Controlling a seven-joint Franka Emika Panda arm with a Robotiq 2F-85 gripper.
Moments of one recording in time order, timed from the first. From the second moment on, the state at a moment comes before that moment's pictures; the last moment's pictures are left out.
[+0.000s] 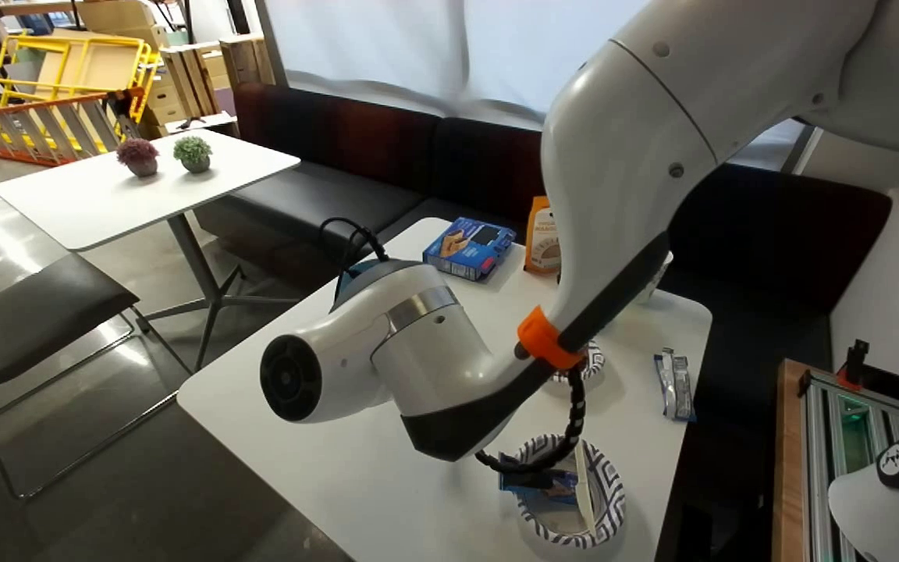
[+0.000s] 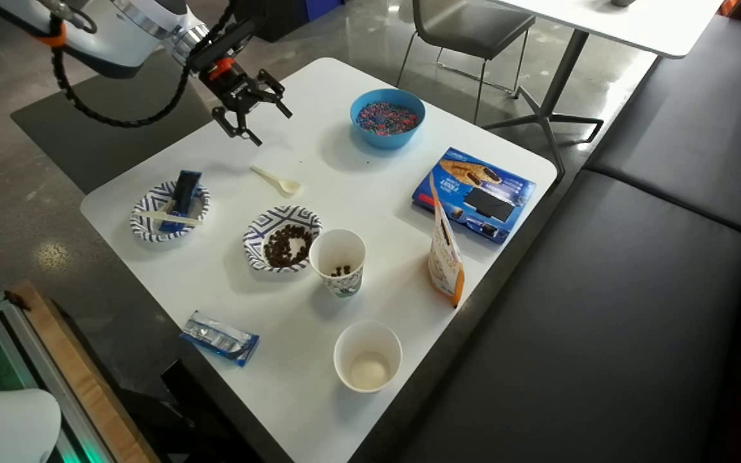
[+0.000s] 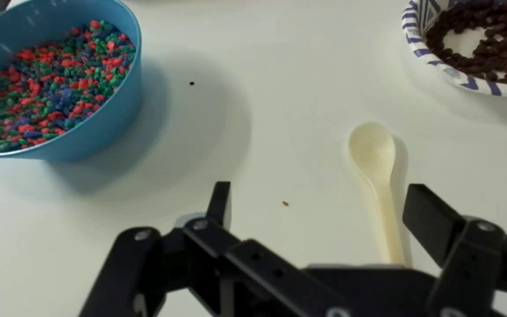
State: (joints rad) arm 0.30 0.69 0.21 -1.68 -0.99 1.86 -0.55
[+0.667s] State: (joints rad) arm 0.30 0.79 0.21 -1.68 -0.99 1.86 -0.58
